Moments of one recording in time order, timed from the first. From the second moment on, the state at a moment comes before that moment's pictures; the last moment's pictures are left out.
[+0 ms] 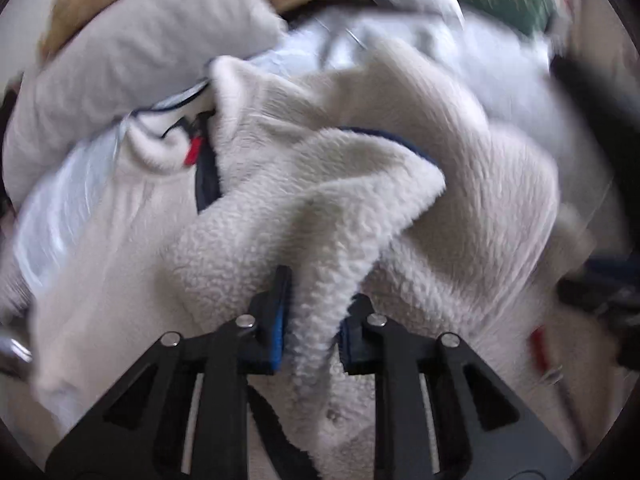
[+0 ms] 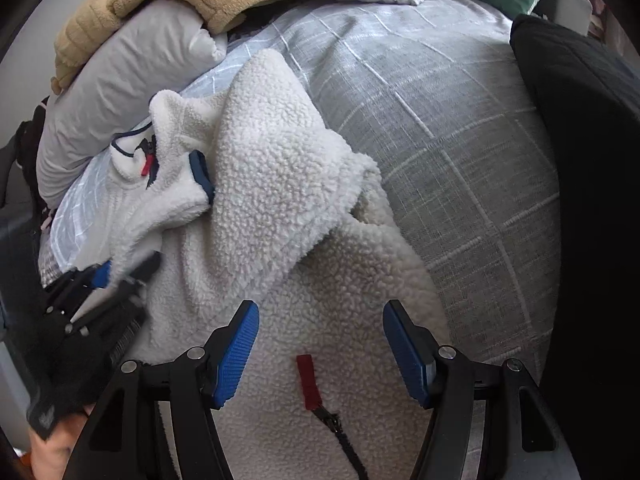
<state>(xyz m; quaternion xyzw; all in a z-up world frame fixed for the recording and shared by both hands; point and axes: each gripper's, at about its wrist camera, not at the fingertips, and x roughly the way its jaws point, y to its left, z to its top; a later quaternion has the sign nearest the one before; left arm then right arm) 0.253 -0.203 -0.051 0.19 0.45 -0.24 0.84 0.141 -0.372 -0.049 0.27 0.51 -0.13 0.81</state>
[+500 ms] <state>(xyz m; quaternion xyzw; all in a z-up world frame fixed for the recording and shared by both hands) 0.247 0.003 -0.064 -0.01 0.57 -0.17 0.80 0.141 -0.363 -0.057 0.23 0.53 -0.13 0.81</state>
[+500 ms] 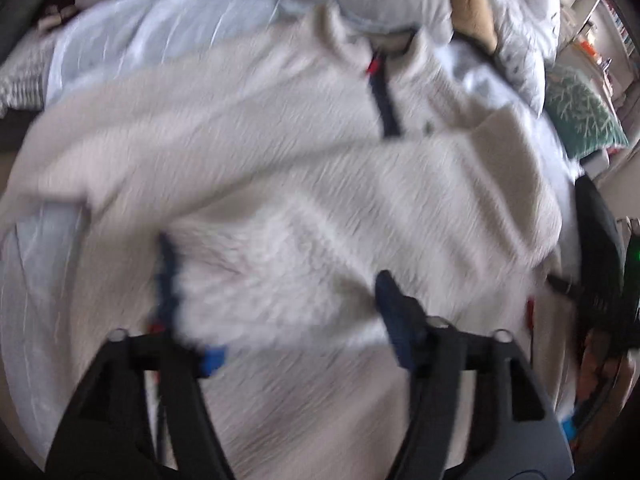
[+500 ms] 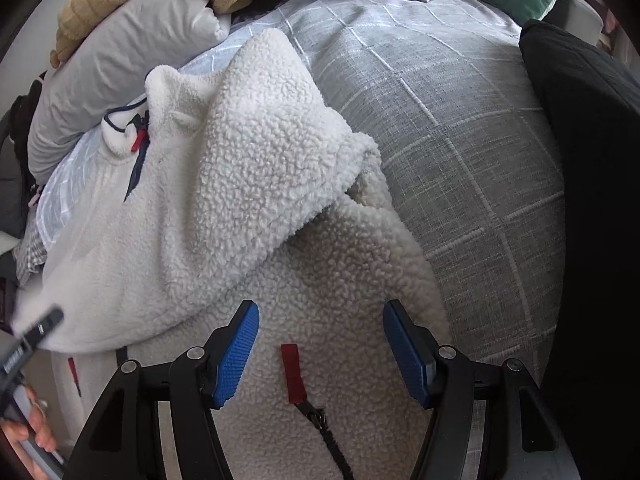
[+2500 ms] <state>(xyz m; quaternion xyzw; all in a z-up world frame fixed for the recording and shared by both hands) 0.298 0.022 -0.059 -0.01 0.41 -0.16 0.90 0.186 -0.382 -0.038 -0.01 0.53 -0.16 0.83</state>
